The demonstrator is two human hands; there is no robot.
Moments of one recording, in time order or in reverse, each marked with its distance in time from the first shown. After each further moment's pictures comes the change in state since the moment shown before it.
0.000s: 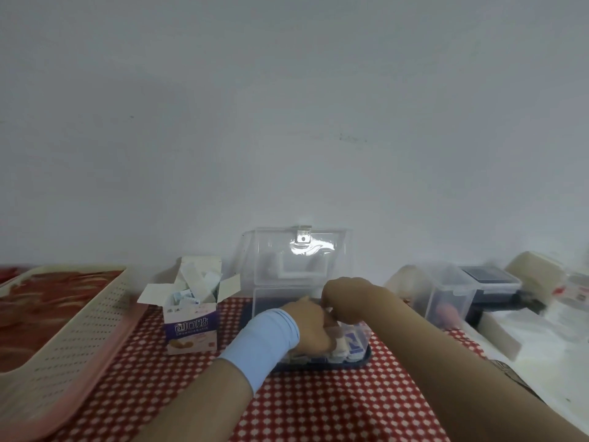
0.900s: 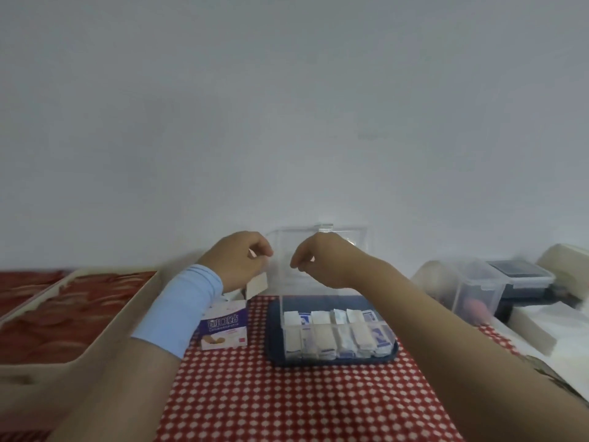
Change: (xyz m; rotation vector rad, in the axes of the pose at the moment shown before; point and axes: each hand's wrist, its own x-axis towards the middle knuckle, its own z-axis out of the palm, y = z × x) left_hand -0.094 -0.094 -0.090 -0.224 0.612 -0.114; right_hand -0.021 -0.062 -0.074 0.475 0.386 -0.191
